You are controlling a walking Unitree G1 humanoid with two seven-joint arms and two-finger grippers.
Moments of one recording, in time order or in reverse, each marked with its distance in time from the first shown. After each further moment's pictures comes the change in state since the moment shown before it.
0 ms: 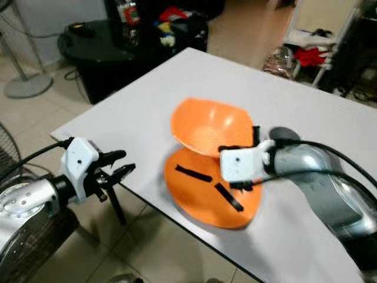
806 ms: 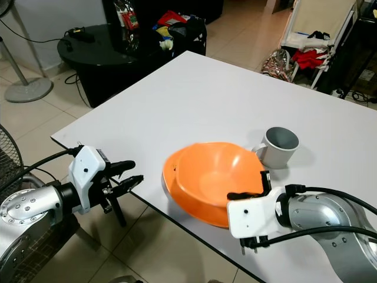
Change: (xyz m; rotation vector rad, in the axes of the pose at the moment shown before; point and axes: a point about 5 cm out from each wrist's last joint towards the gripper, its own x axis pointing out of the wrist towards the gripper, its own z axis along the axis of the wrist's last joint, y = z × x) left arm -0.001 -0.015 -0.002 -0.025 0.024 -0.093; right arm -0.019 0.061 0.015 0.067 0.053 0.164
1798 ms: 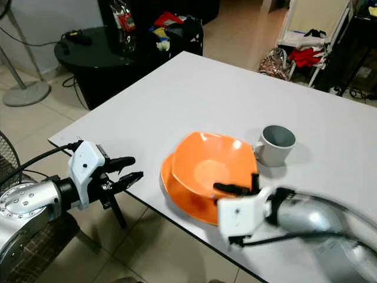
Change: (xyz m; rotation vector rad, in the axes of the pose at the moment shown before) left arm 0.001 0.005 0.008 0.022 -0.009 -0.016; right arm 0.003 -0.009 0.009 -0.019 -0.111 -0.124
